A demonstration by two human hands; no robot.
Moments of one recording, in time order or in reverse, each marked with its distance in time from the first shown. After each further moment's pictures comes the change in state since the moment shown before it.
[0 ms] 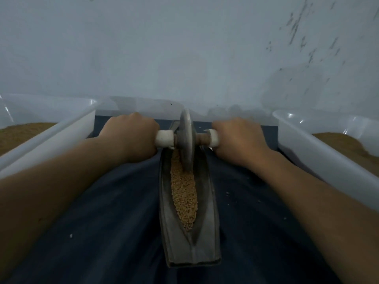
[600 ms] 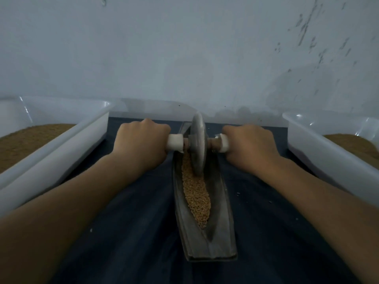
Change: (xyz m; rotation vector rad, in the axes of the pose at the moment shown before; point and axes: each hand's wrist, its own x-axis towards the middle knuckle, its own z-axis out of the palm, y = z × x) left_hand -0.023 0.012 0.007 0.086 0.185 -0.090; right_hand -0.014 -0.006 -0.002 -0.001 0.013 -0.005
